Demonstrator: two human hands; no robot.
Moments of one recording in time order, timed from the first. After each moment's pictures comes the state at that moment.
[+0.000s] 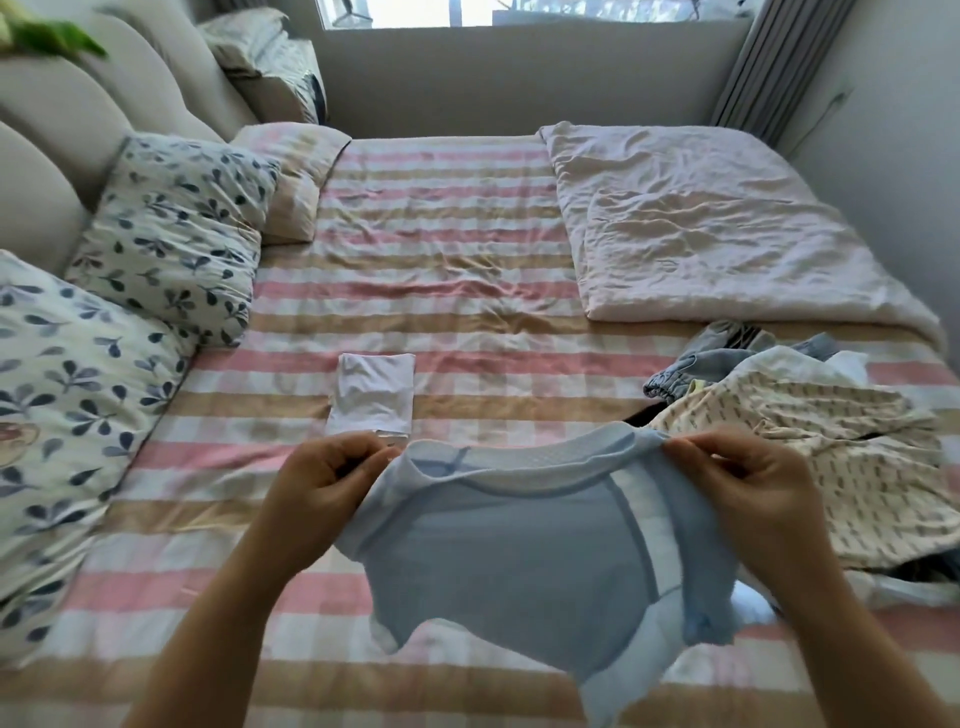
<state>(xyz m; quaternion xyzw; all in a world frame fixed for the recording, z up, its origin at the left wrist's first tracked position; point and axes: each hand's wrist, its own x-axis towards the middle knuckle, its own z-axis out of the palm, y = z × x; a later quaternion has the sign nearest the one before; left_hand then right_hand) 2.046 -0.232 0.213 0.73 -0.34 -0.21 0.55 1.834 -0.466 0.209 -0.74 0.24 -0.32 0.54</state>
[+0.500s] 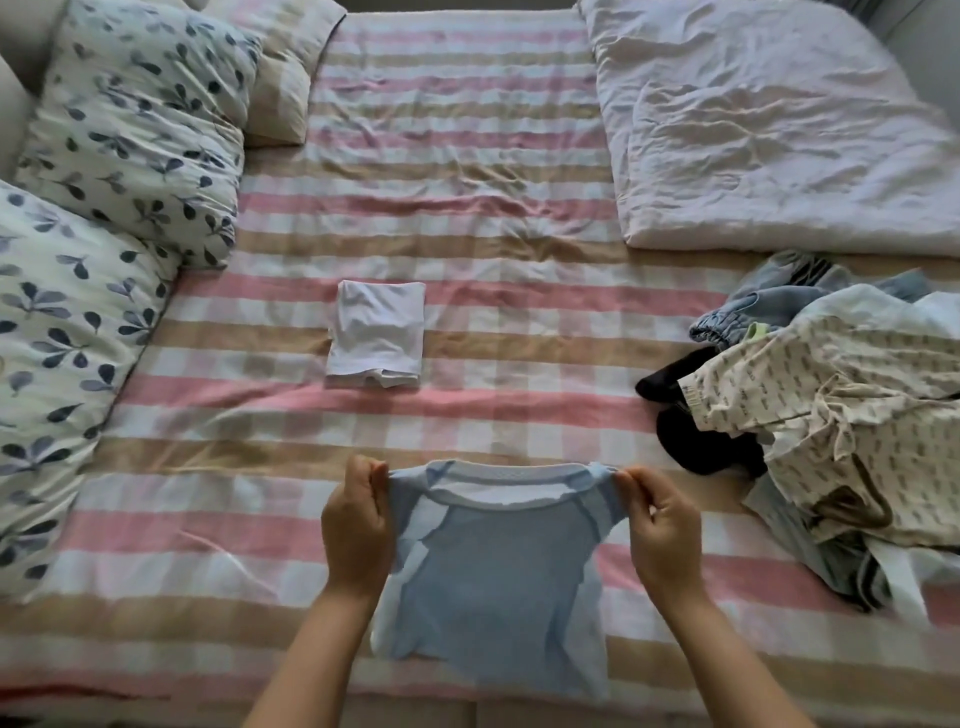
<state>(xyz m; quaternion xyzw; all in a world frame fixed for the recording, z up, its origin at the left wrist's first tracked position) 2.046 -0.232 0.042 0.90 -0.21 0.03 0.38 1.875 -0.435 0.026 -0.79 0.37 -0.26 0.42</state>
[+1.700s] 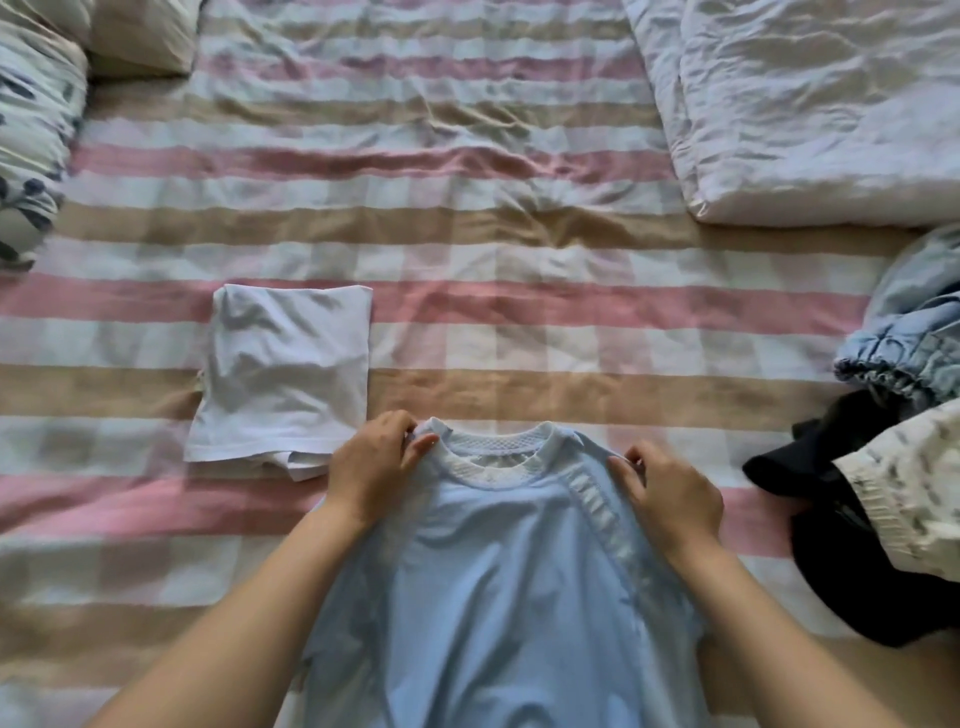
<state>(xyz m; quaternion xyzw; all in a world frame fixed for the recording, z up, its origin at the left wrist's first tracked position) 2.259 -0.389 -0.220 0.91 -0.34 -0.13 0.19 2.044 -0.593 -0.223 -0.88 0.44 -0.01 0.17</state>
